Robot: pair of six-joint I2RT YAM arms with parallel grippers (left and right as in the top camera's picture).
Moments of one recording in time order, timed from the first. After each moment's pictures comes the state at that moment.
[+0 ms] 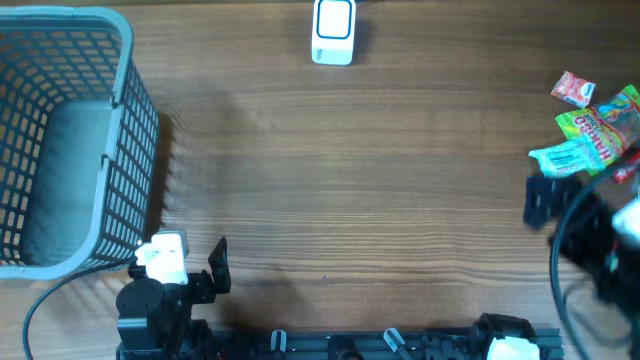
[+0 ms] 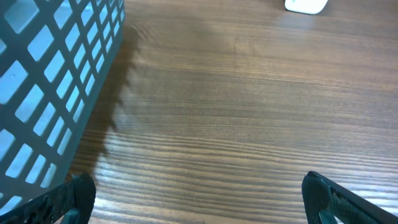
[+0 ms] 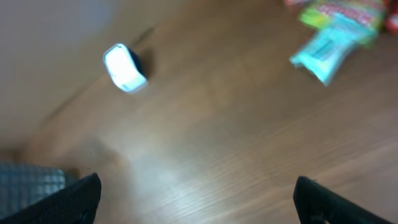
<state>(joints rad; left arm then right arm) 0.02 0.01 0.41 -0.95 0.04 -0.10 -0.15 0.86 1.61 -1.53 -0.13 0.51</state>
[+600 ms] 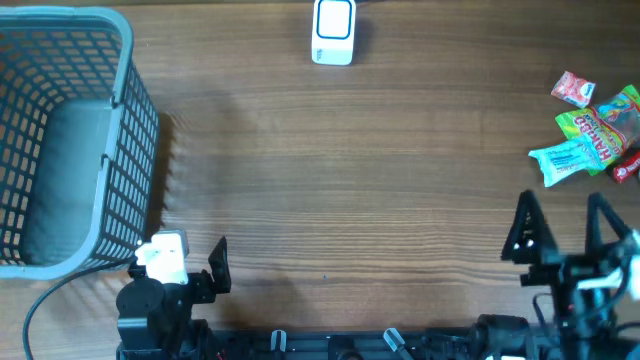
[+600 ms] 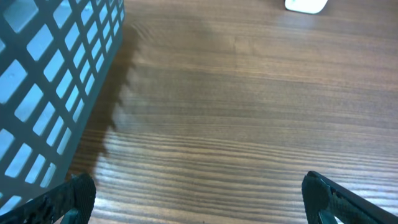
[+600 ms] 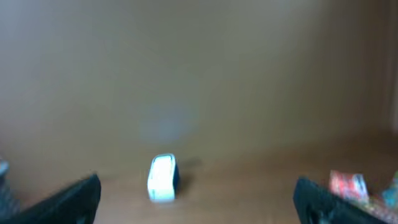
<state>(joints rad) 0.02 0.01 0.41 -0.95 0.04 -0.10 -0.07 0.18 0.81 -0.54 -0.12 0.26</state>
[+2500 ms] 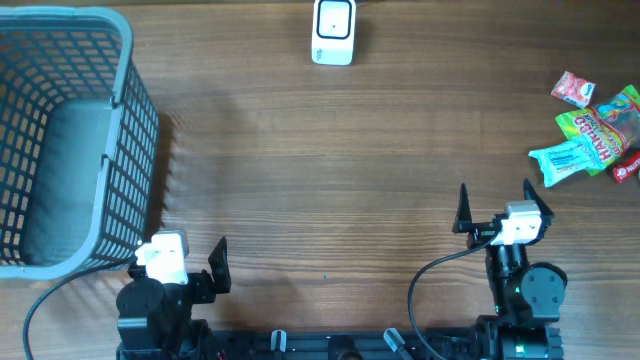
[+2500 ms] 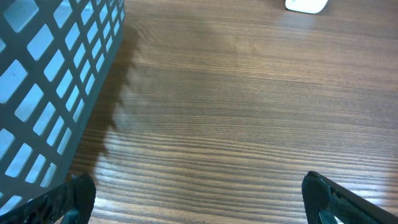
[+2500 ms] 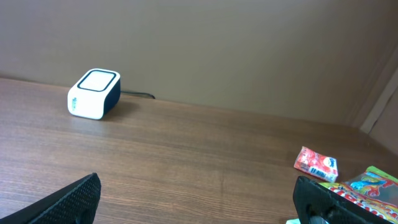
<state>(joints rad) 0.02 0.01 0.41 -0.95 0.04 -0.10 -0.04 0.02 0.01 0.00 -0.06 -0.14</state>
